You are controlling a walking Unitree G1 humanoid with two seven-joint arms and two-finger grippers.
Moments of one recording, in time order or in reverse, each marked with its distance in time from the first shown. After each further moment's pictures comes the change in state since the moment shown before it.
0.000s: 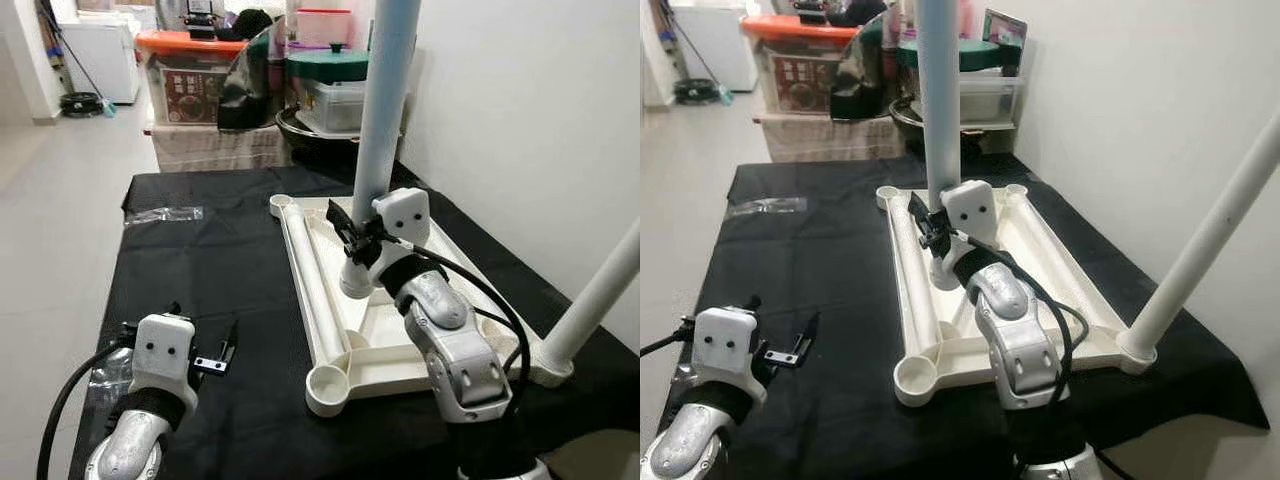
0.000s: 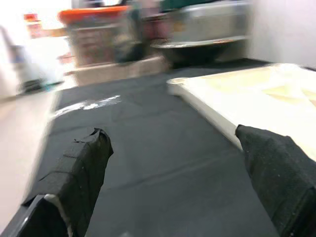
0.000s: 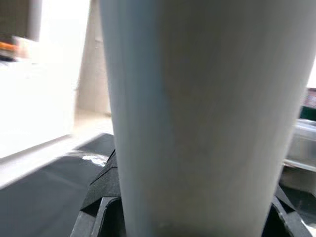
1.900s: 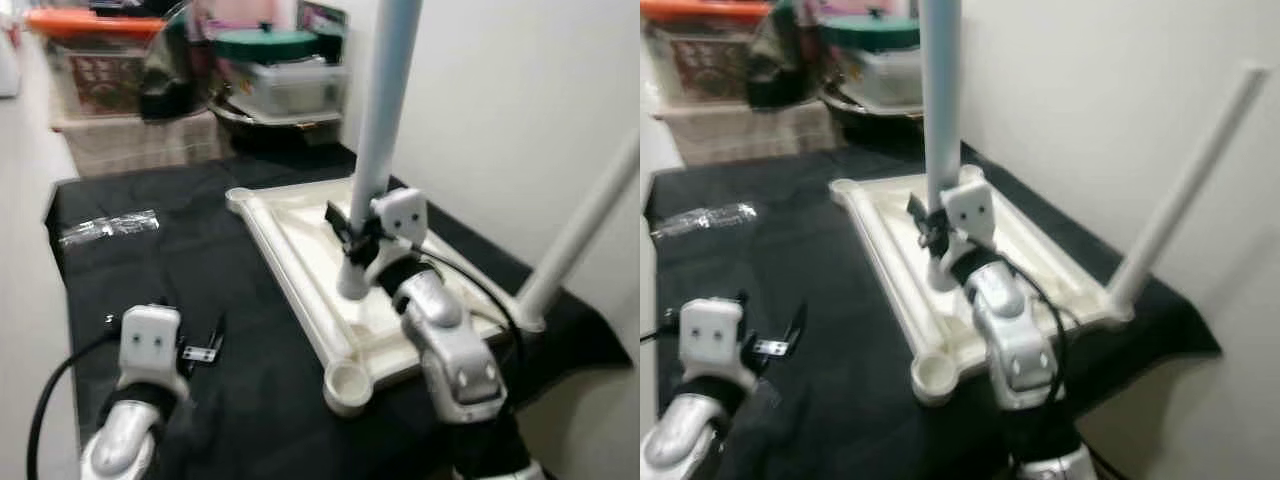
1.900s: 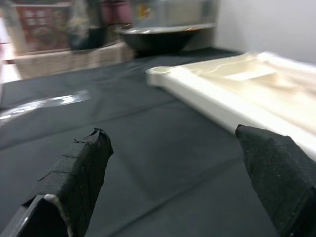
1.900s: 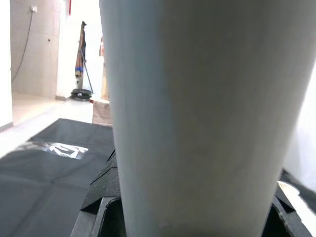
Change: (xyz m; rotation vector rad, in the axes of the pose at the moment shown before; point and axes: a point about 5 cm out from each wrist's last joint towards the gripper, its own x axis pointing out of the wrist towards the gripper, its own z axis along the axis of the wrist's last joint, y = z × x) left arm 0.004 0.009 -0.003 -0.023 0.018 0.056; right arm 0.003 0.008 -0.002 0.021 0.010 0.038
